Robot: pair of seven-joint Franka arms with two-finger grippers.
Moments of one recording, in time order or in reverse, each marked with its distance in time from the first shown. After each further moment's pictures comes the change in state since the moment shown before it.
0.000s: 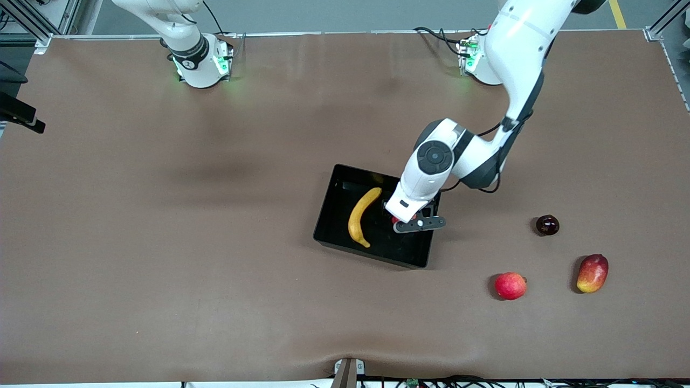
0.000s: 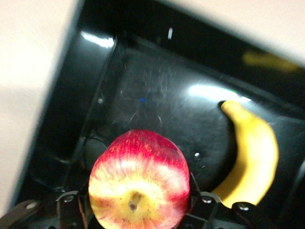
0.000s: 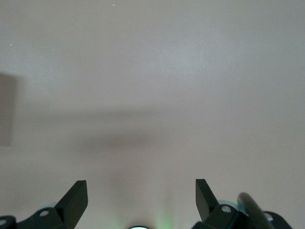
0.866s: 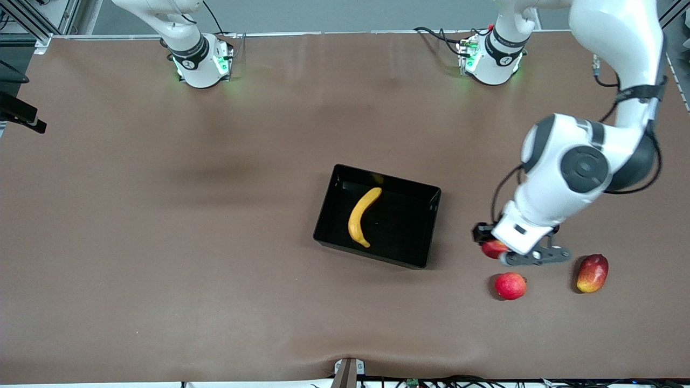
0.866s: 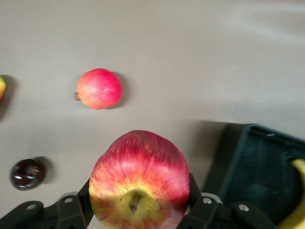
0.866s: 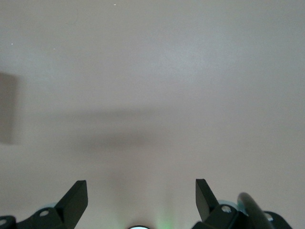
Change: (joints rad) left arm 0.311 -0.071 0.009 0.190 0.006 -0.292 0.422; right arm 0.000 0.000 0.004 0.000 0.000 -0.001 0.000
